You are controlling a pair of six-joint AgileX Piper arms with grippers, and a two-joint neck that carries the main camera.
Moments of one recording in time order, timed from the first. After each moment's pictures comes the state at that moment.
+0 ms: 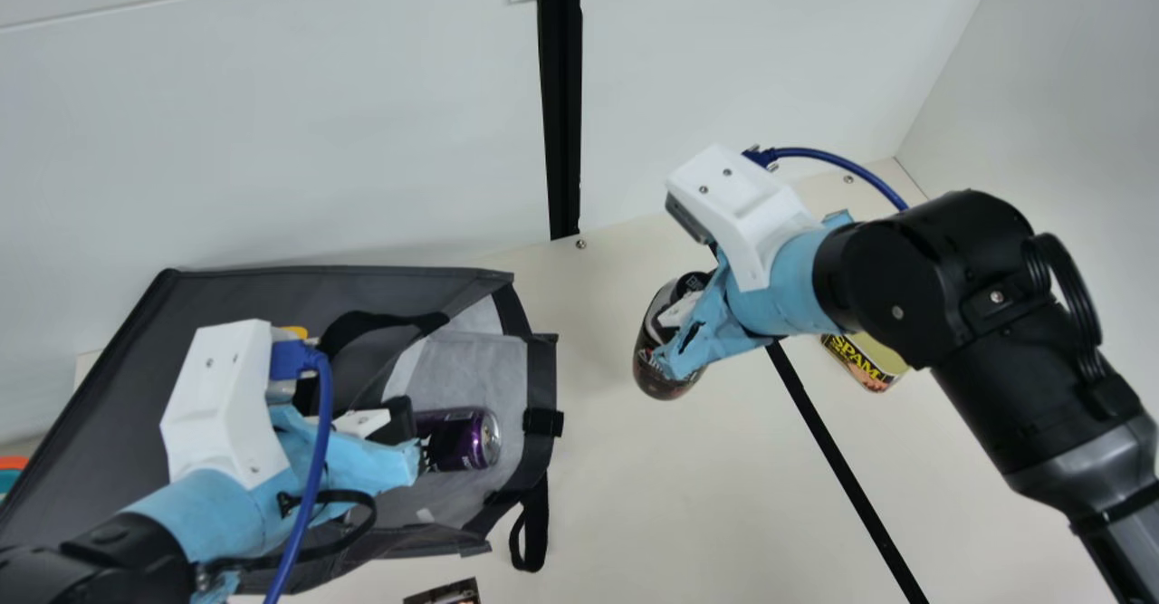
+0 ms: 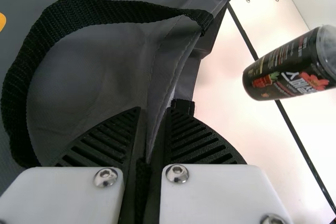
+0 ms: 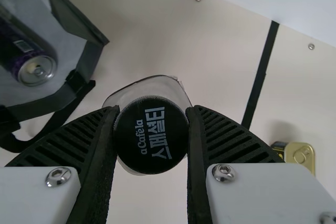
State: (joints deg) left arm -36.9 82.8 -73.0 -11.6 37.3 -14.9; right arm 9.7 78.5 -85.9 2.4 65.3 -14.9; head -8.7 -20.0
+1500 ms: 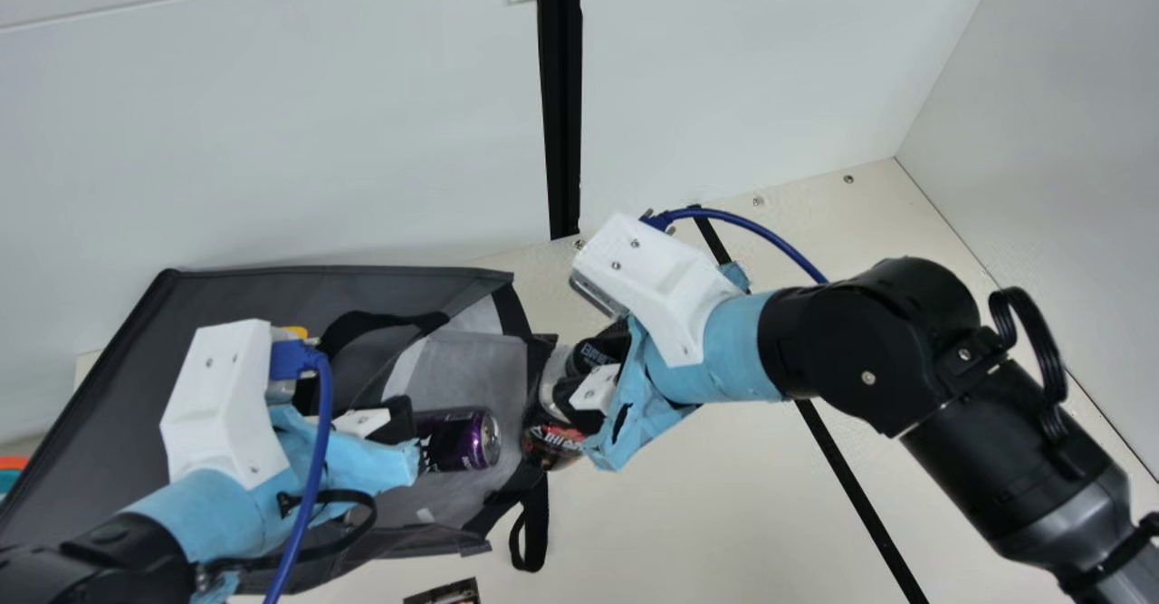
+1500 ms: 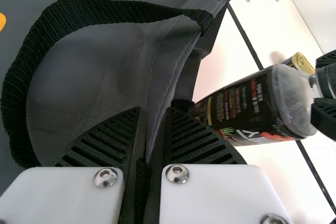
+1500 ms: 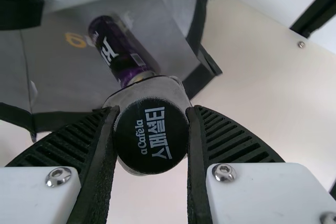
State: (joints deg) left arm -36.9 82.8 -73.0 -11.6 37.3 -14.9; right arm 16.6 75.9 -78.9 18.0 58.3 -25.4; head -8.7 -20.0
